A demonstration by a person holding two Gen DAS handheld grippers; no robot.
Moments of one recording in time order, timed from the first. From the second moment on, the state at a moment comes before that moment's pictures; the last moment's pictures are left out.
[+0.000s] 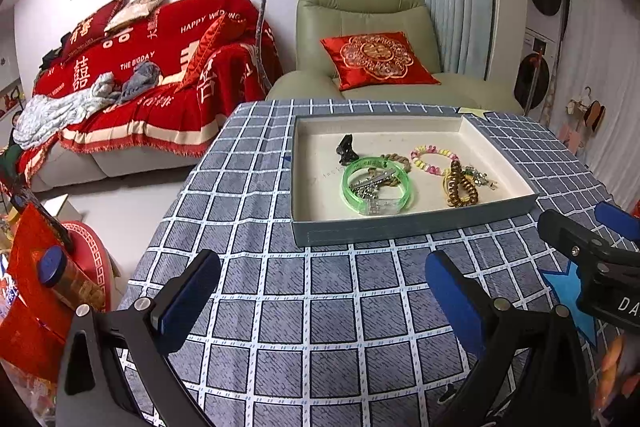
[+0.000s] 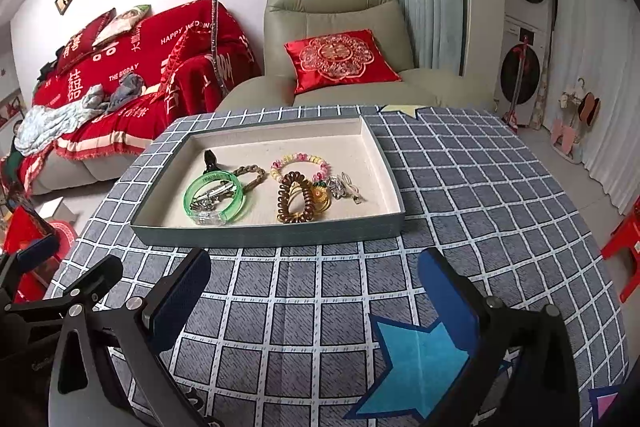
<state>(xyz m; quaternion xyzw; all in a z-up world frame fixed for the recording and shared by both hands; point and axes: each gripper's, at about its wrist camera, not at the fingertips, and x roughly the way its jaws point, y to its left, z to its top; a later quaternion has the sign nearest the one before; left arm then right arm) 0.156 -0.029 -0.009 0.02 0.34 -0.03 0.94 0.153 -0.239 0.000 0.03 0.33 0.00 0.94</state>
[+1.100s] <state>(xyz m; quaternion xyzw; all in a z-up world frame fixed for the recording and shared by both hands) 0.155 -0.029 -0.005 0.02 0.33 -0.02 0.94 0.152 -0.234 0.008 0.02 0.32 0.00 0.95</state>
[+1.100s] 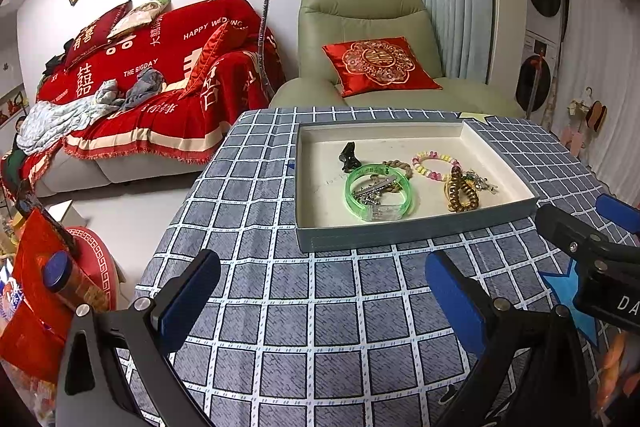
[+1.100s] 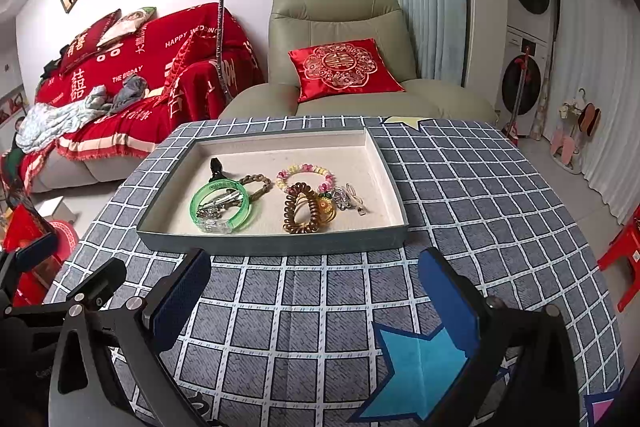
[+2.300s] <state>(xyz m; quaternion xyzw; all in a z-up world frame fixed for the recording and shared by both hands) 0.153 -0.027 -0.012 0.02 0.33 -0.02 0.94 0.157 -0.234 0.005 0.02 0.32 0.00 0.95</state>
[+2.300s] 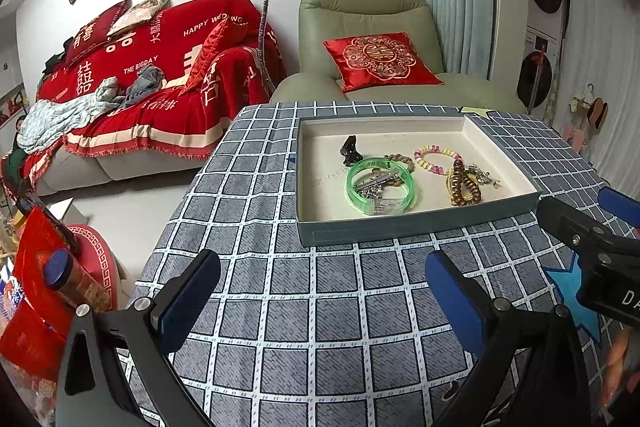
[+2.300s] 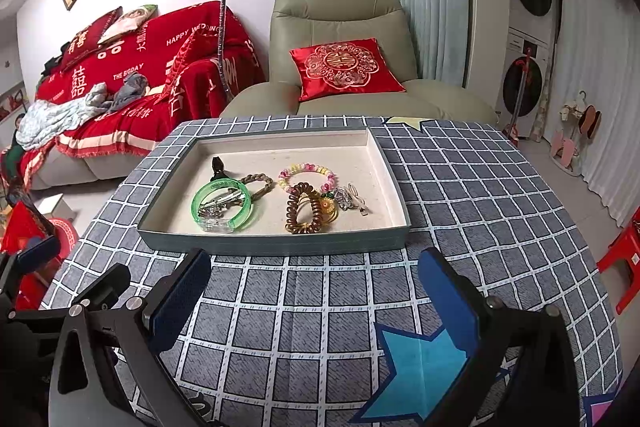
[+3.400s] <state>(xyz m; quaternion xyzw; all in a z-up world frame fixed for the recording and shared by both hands) 0.156 -0.026 -0.011 0.02 0.34 -0.02 0.94 0.157 -0.233 0.006 0.02 0.32 0.00 0.95</state>
